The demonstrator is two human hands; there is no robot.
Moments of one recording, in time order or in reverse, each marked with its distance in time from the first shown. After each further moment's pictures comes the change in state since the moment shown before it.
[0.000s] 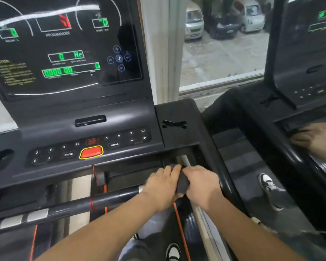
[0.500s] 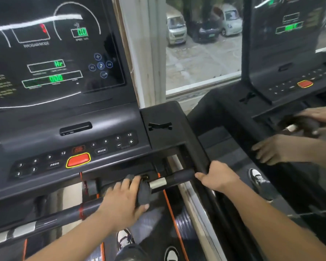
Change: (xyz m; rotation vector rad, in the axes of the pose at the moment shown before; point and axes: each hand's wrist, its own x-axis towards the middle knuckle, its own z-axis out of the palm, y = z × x) left_hand -0.067 -0.050 0.004 0.045 0.018 -0.133; right_hand -0.022 0.059 -0.048 0.236 -0.169 0.547
